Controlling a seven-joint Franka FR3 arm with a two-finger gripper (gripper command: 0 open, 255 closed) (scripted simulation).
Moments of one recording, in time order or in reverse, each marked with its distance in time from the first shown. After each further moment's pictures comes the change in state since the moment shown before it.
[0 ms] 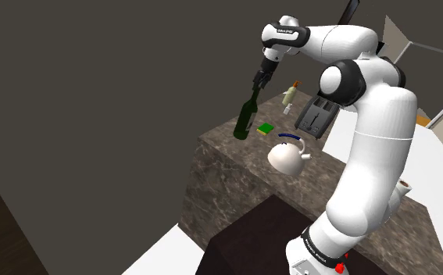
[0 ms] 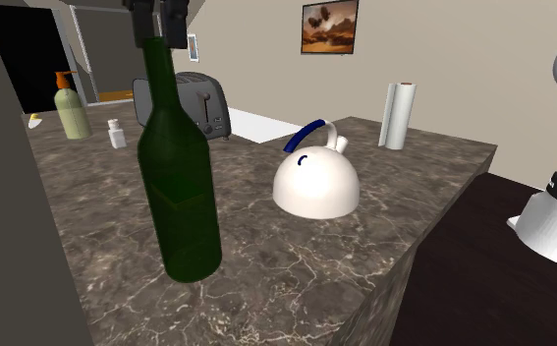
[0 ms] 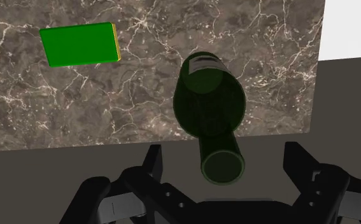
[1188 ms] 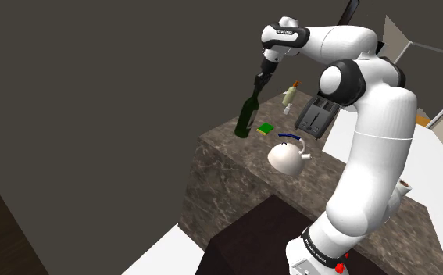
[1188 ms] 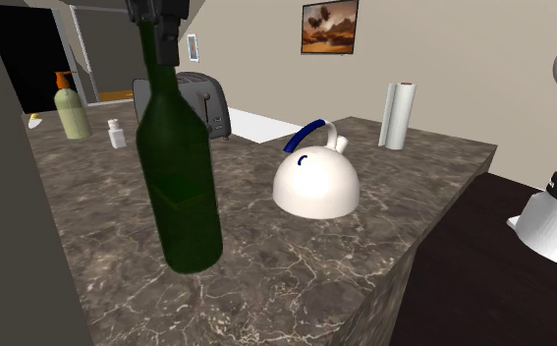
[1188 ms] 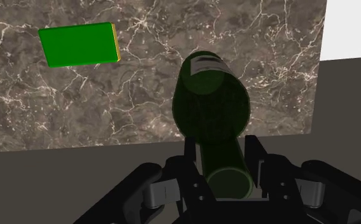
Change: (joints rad) arm 0.000 0.000 0.000 -0.010 0.001 0.010 -0.002
